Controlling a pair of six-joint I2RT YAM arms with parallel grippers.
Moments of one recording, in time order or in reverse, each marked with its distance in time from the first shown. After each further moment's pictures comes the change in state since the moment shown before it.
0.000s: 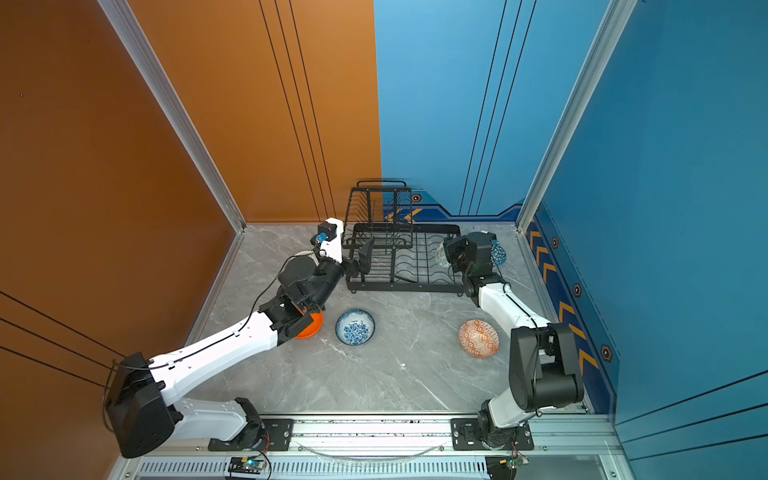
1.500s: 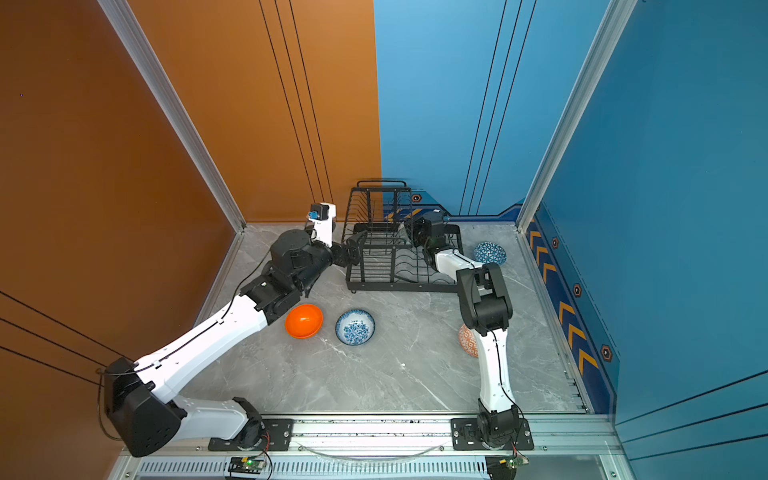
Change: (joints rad) left arm 0.150 0.013 0.143 -0.326 0.193 -0.108; right arm 0.134 0.718 0.523 0.259 -0.022 0.064
